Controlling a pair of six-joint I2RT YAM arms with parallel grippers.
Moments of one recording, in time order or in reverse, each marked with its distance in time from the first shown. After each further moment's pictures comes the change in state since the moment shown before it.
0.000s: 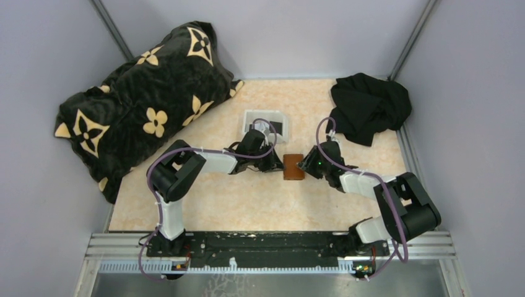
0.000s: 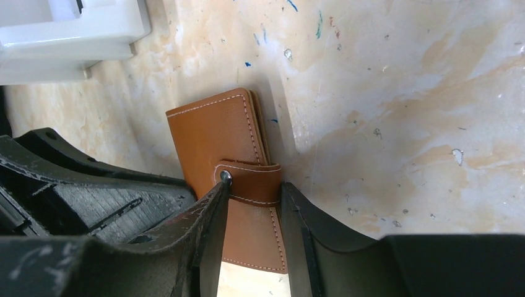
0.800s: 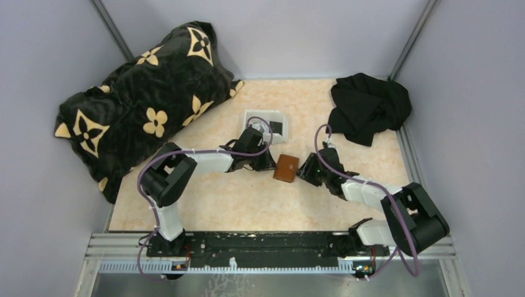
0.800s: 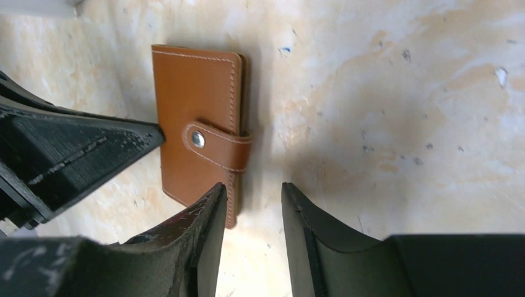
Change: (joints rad) left arm 0.011 -0.078 0.008 -0.156 -0.109 0.045; right arm 0.066 -0.094 -0.054 -0.035 -0.009 -0.002
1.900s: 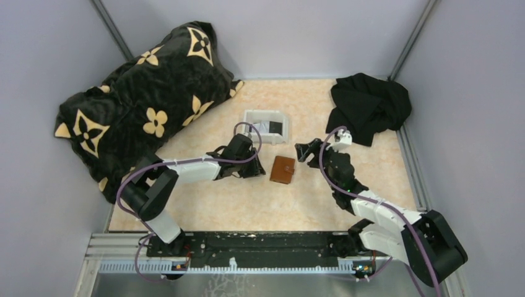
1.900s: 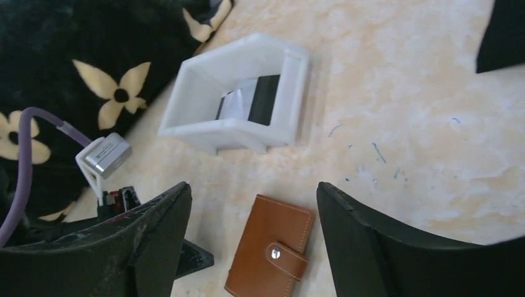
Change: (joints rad) left arm 0.009 -0.193 -0.151 -0.103 -0.104 0.029; right arm 0.061 -0.278 -0.082 0.363 0.283 -0.241
